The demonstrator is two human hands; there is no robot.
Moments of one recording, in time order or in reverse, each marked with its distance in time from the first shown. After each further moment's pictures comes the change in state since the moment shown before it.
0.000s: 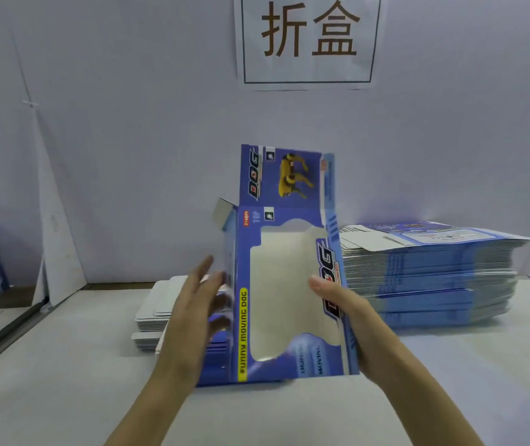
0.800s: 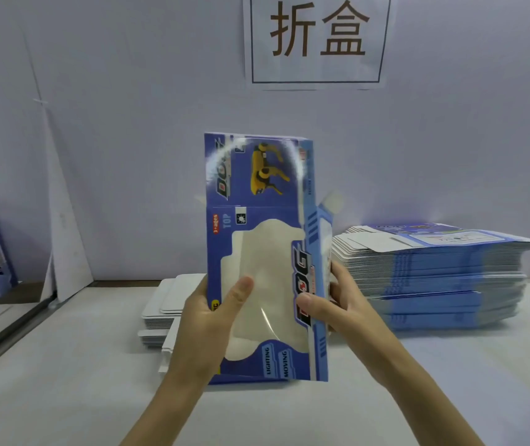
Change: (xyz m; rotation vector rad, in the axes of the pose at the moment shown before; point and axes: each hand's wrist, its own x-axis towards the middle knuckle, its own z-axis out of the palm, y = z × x) left_hand -0.008 0.004 0.009 0.194 0.131 0.088; right_hand 0.008 -0.001 0.011 0.005 0.032 -0.233
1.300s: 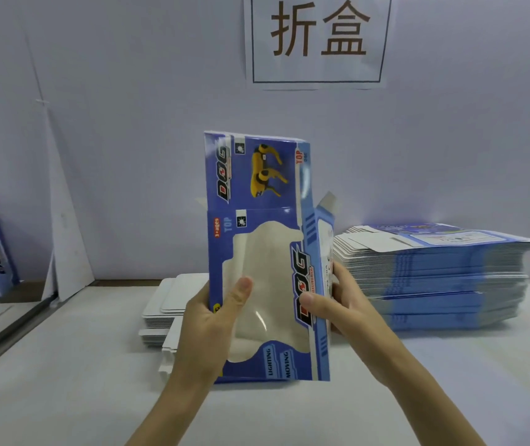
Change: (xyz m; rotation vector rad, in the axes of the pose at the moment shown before) left_hand -0.001 -0.005 0.001 -0.015 0.003 0.027; right_hand 0.000 0.002 -0.002 0.000 0.011 0.013
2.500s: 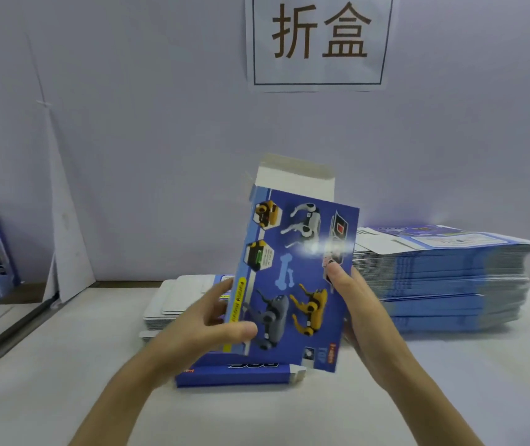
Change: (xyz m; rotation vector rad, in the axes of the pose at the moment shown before) left_hand 0.015 0.010 -0.040 0.264 -0.529 -0.169; right_hand 0.003 0.004 0.002 0.118 0.167 0.042
